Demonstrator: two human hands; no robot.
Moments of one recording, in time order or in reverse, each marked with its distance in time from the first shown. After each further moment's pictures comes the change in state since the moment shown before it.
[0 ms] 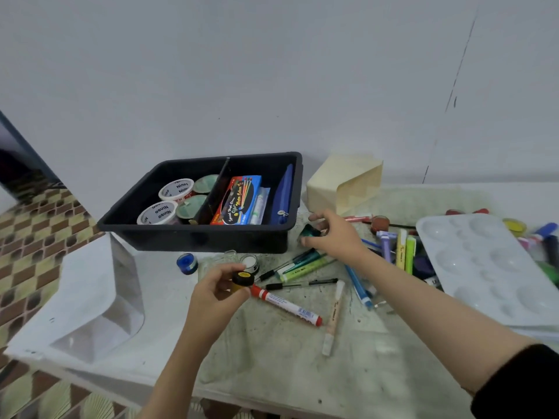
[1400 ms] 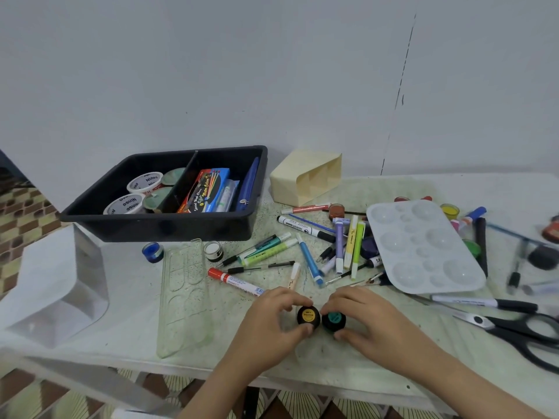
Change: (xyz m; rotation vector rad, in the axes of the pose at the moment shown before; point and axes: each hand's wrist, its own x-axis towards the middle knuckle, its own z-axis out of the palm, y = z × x) left_hand -0.068 0.006 0.108 0.405 -0.422 0.312; right_hand -0.189 0.061 -0.072 -0.397 -0.205 -0.418
